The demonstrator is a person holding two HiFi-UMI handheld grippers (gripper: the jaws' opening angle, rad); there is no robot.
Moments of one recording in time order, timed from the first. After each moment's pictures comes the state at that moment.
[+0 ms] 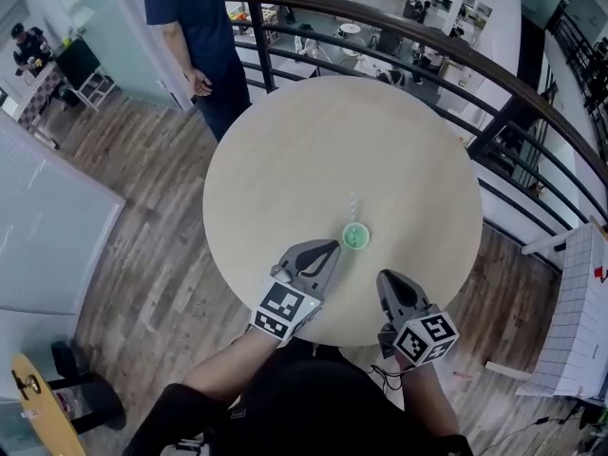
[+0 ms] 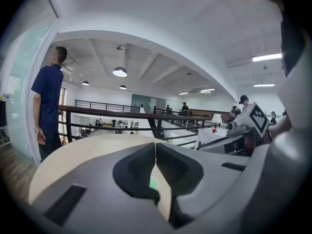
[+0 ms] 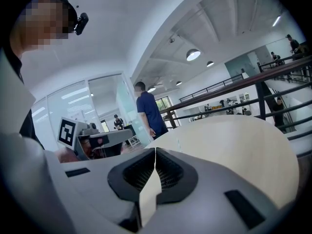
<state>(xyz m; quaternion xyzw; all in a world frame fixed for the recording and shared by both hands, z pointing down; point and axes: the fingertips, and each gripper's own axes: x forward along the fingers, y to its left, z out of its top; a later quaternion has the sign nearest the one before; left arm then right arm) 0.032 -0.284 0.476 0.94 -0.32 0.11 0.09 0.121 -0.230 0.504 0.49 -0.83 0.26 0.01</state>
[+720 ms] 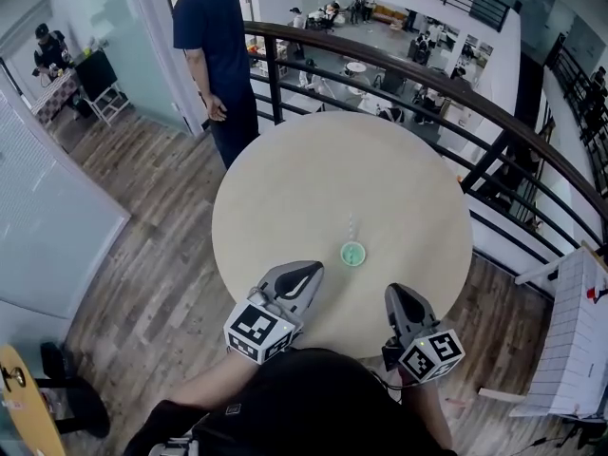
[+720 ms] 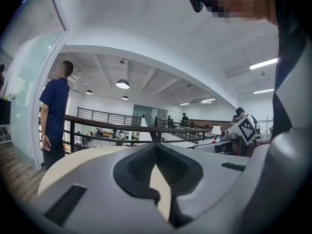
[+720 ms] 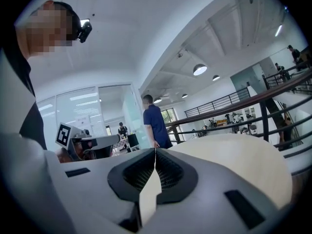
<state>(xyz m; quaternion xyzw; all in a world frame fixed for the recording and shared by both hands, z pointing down) -0.011 -0.231 0.400 0.94 -0.34 0.04 0.08 0.126 -0.199 0.428 0.49 -0.85 0.18 -0.03</state>
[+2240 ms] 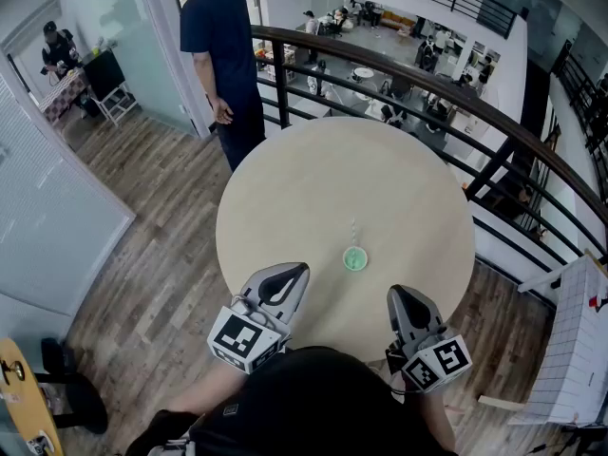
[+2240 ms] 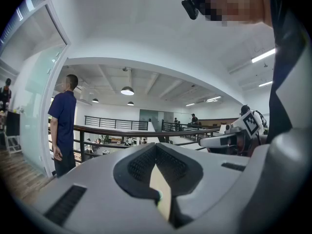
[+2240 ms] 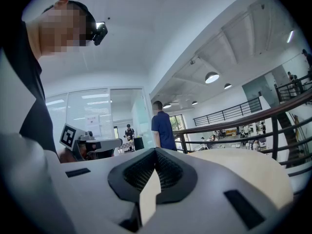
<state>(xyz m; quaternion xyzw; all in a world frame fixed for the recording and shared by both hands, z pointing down) -0.034 -0.225 0.366 0.92 -0.39 0.03 0.04 0.118 -0.193 0.377 0.46 -0.88 0.12 -0.04</state>
